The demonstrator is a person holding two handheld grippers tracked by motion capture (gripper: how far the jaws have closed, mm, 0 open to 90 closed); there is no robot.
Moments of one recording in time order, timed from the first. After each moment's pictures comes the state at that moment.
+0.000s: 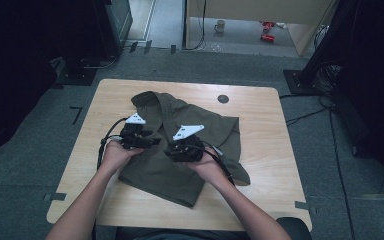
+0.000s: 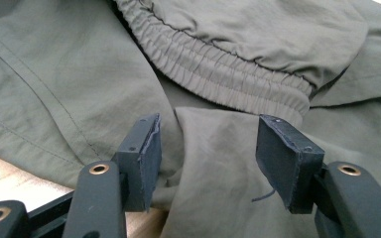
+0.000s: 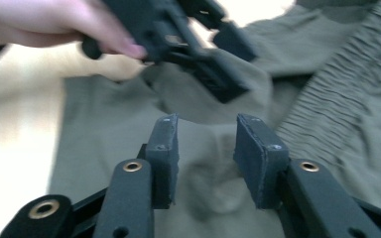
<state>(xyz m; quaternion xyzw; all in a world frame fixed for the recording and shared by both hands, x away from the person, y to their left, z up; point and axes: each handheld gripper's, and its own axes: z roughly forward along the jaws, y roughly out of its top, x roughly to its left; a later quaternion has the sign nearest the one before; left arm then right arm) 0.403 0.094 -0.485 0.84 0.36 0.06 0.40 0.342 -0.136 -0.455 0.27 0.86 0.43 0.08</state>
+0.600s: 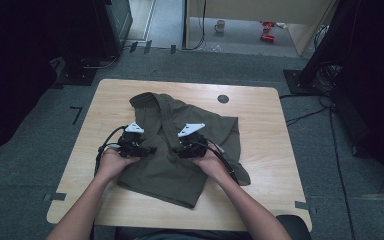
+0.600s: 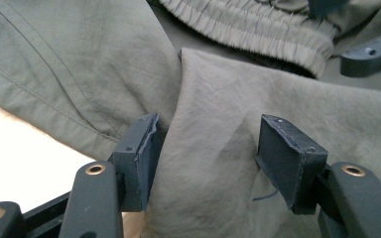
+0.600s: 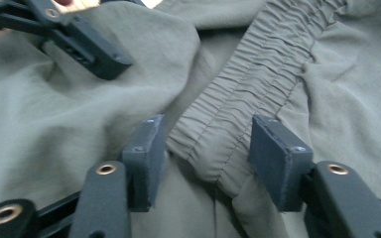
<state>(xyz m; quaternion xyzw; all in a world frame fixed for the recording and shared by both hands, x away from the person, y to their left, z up) 0.386 0.103 -0.503 0.86 0.36 0.06 0.36 0.373 -0.148 -0.495 0.30 0.87 0.38 0.12</state>
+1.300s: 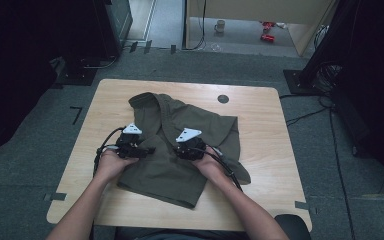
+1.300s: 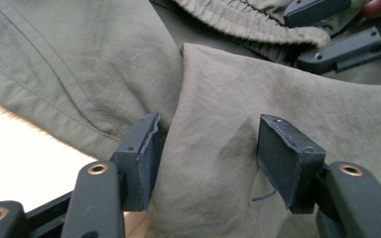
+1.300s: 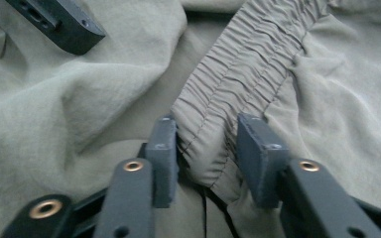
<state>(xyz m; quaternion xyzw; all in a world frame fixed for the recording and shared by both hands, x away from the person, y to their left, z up) 0.385 0.110 -0.504 0.85 0.37 0.06 0.37 0.370 -0.144 -0.515 0.29 0.86 0.38 0.17</state>
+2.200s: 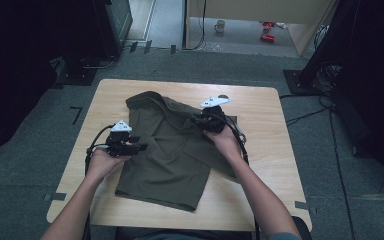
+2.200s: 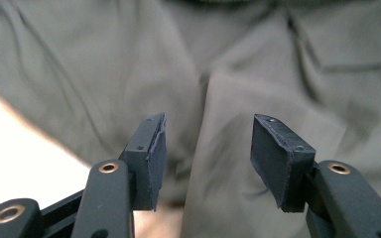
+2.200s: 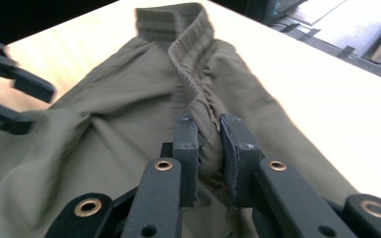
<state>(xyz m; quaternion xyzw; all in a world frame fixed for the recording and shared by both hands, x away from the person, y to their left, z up) 0.379 0.127 -0.476 0.83 0.37 0.09 0.40 0.418 -0.205 -0.433 0.37 0.80 0.44 0.15</state>
